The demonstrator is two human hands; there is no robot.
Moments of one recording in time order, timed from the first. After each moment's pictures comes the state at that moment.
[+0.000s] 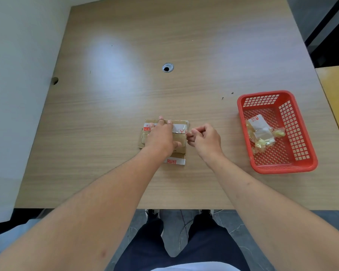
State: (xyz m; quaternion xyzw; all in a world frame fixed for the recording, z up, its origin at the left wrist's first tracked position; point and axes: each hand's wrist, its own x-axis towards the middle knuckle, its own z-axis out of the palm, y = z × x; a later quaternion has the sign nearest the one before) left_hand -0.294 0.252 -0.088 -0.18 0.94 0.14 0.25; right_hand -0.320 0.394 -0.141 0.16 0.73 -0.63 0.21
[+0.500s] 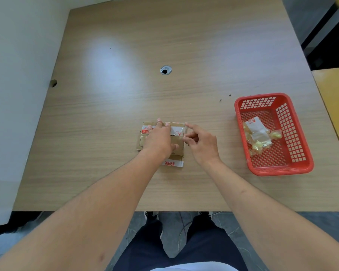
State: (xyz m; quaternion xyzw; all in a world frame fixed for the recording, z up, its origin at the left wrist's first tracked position) left_hand -0.296 0.252 -0.090 -0.18 0.94 0.14 0.26; right_hand -0.316 0.401 -0.143 -0.07 0.85 -0.51 0.13
